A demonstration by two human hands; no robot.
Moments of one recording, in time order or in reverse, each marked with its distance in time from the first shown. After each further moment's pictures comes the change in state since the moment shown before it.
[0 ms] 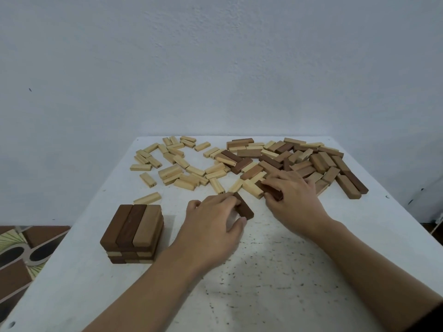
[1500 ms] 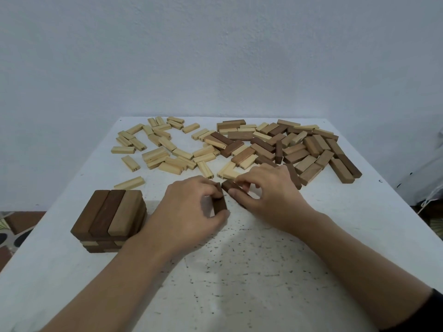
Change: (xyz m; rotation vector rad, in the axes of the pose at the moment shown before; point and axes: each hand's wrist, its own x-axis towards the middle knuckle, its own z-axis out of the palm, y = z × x) left_hand 0.001 -0.011 -0.009 -0.103 0.092 0.003; right_hand -0.008 -0.025 0.002 0.142 -0.026 -0.189
